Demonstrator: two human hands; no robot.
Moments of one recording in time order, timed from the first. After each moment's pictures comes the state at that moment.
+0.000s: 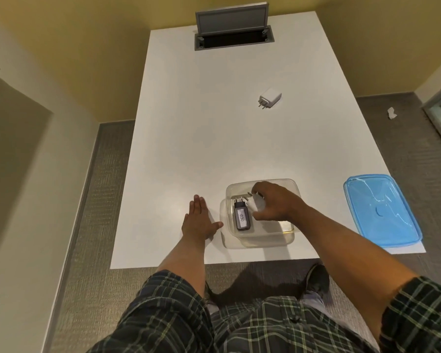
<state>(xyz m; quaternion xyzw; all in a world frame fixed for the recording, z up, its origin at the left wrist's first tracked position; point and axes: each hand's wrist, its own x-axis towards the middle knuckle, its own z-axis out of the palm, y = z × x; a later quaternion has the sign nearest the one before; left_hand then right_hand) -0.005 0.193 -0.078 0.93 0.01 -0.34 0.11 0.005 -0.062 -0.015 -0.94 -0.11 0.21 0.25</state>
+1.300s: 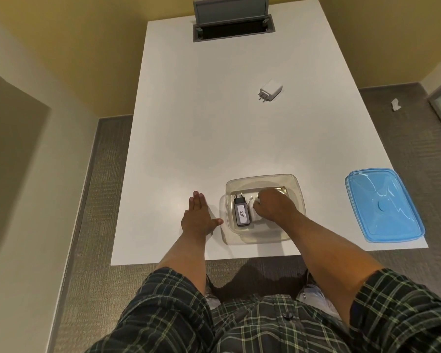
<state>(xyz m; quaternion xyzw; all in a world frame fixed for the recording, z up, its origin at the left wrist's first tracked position) -0.005 0.189 -0.073 0.94 0.01 -0.34 0.08 0.003 -0.042 -0.061 -0.96 0.02 0.22 0.17</state>
